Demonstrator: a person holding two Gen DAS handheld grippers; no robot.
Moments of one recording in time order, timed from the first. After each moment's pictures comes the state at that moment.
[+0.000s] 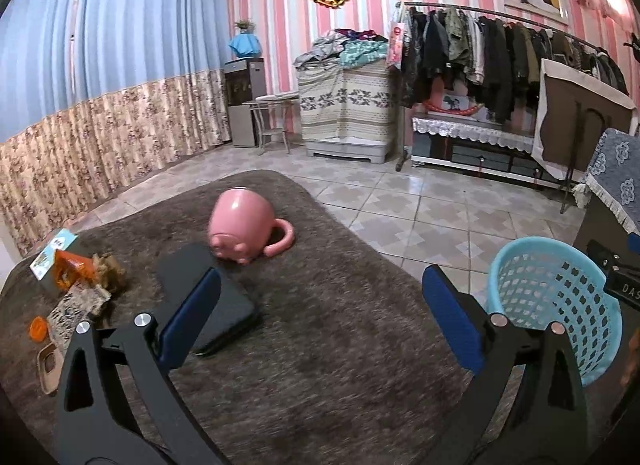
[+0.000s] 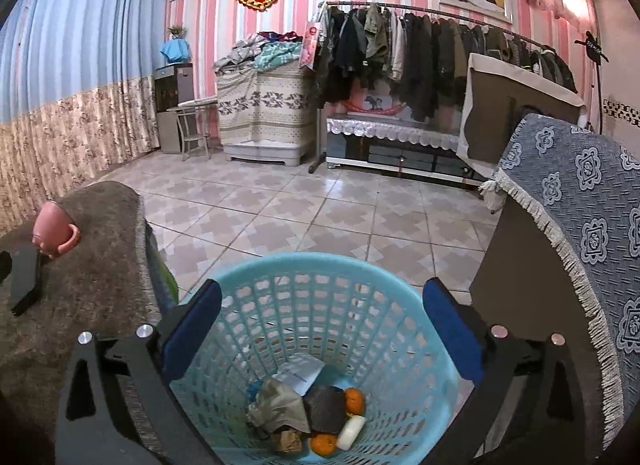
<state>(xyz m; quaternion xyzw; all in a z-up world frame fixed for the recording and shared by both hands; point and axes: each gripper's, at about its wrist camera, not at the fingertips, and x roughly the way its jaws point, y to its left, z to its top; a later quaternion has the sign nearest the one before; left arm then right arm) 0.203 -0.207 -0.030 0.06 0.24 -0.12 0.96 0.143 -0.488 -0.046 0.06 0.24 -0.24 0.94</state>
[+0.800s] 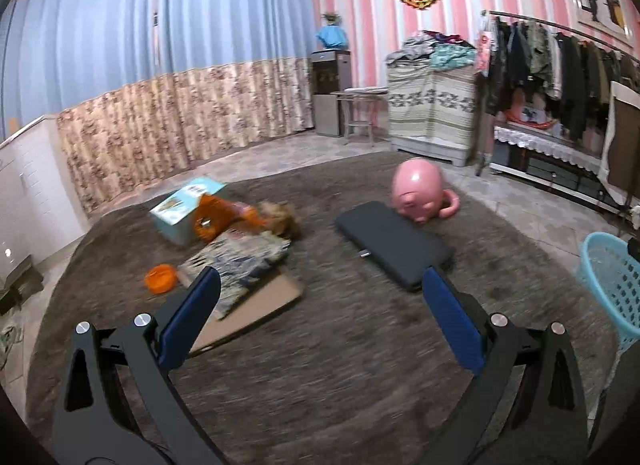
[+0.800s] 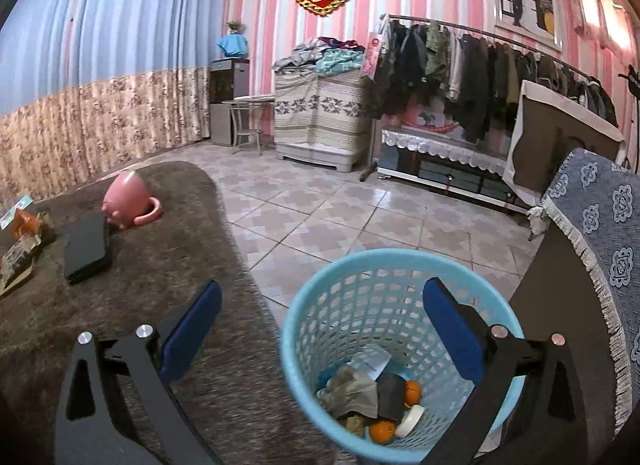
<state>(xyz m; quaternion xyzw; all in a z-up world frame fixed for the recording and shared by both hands) 0.161 -0.034 -0.032 0.03 0.25 0.02 0.97 0.144 -0.387 -0.043 0.01 0.25 -0.16 0.96</state>
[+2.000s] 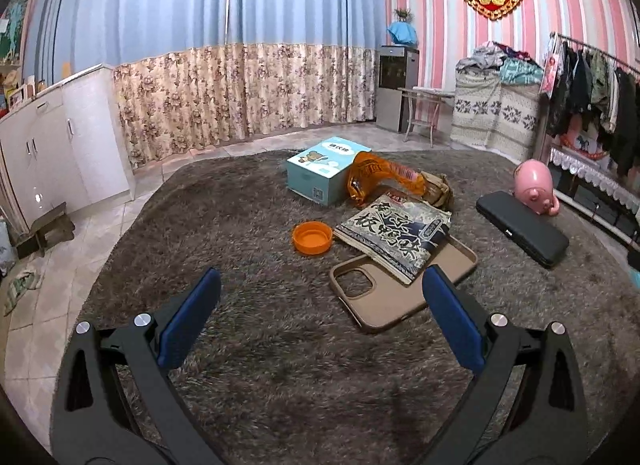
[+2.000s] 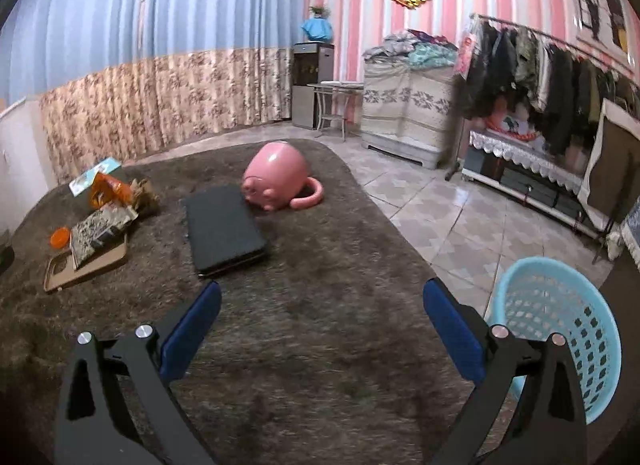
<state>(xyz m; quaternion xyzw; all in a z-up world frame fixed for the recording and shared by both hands) 0.145 0.121 -0.058 -0.03 0.25 0.10 0.96 0.185 -0.237 -0.054 -0.02 0.27 -0.02 0.96</state>
